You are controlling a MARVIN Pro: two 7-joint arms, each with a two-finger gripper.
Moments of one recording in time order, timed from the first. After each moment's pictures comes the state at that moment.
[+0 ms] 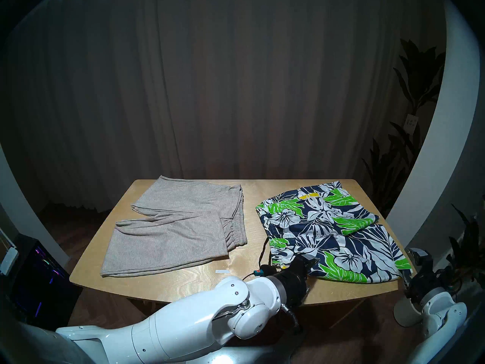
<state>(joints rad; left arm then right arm) 1.30 -1.31 -0.41 -1.73 -2.17 -0.23 0.43 -1.98 -1.67 2.59 -1.99 1.66 0.77 -0.30</state>
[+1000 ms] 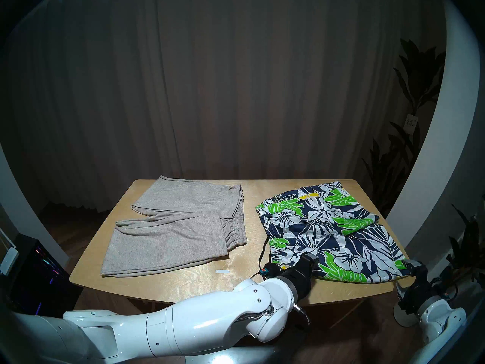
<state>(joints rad) 1.16 -1.36 -0.23 -1.65 -2.14 -0.50 0.47 -2.01 -1.69 2.60 -1.99 1.73 0.84 -0.41</state>
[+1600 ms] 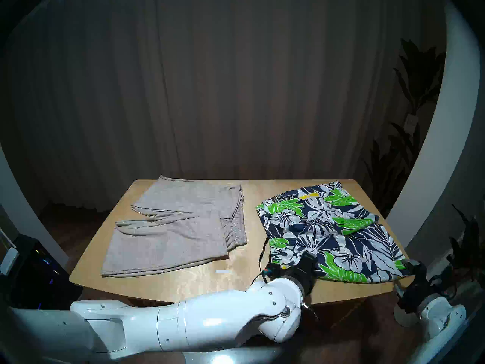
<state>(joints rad) 1.07 -1.43 -0.14 -1.61 -2.15 -0.69 0.54 -1.97 -1.68 2.60 -1.96 1.75 0.84 -0.49</state>
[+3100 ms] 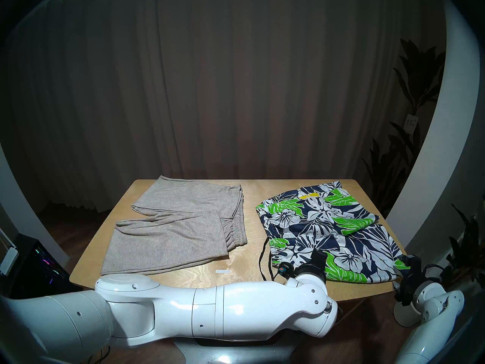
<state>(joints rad) 0.89 -1.62 0.02 -1.45 -2.25 -0.96 0.68 -1.82 -1.58 2.56 -1.84 1.77 0.76 -0.69</state>
